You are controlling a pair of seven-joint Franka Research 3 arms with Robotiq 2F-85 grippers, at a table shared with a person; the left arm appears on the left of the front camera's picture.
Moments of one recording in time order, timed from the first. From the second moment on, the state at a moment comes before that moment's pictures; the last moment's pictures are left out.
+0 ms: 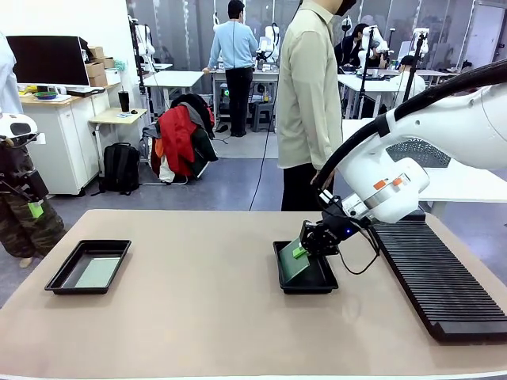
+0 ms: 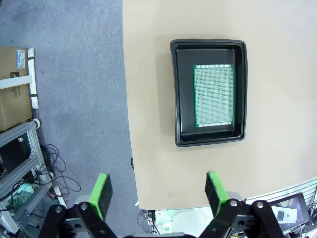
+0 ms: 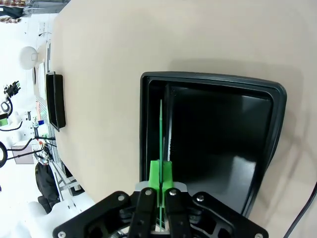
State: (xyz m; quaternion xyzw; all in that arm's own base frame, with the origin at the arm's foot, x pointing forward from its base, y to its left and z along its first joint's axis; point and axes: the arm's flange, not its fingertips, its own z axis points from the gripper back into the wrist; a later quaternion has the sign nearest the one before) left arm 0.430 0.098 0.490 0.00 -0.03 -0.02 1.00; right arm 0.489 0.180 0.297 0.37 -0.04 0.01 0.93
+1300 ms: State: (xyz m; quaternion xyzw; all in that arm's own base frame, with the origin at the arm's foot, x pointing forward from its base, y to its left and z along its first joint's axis) left arm 0.430 0.098 0.490 0.00 -0.03 -0.02 1.00; right arm 0.475 0.173 0.343 0.24 -0.03 -0.01 0.97
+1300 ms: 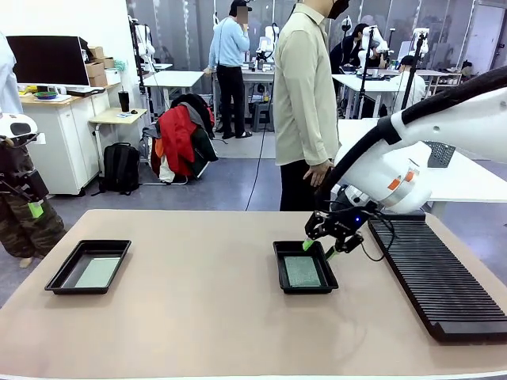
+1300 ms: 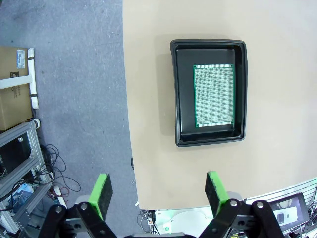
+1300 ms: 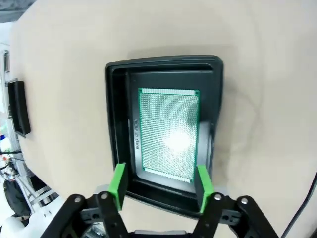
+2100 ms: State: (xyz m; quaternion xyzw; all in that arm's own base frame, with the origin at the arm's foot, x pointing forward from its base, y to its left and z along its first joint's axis) left arm 0.430 0.098 0.490 0.00 -0.03 -0.02 1.00; right arm 0.453 0.174 0.405 0.09 -0.06 0.00 0.99
